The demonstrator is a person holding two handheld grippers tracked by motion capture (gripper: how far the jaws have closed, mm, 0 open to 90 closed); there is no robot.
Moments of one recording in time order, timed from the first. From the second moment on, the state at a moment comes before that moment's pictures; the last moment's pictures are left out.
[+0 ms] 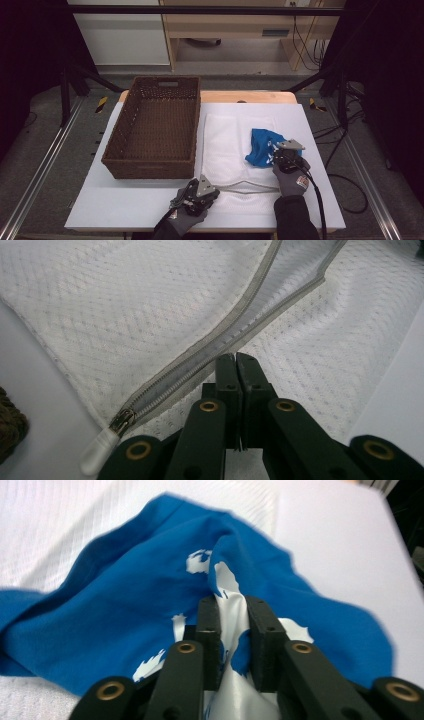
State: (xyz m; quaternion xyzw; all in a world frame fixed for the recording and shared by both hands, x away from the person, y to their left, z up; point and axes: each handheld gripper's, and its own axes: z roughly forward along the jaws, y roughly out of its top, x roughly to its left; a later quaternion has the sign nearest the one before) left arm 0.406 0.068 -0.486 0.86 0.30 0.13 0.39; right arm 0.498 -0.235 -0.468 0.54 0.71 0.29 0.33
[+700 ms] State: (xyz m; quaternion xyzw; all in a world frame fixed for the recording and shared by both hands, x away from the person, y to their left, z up) left arm 0.407 0.068 -0.484 0.86 0.30 0.12 0.39; right arm 0.485 -0.275 -0.463 0.56 0.69 0.32 0.33
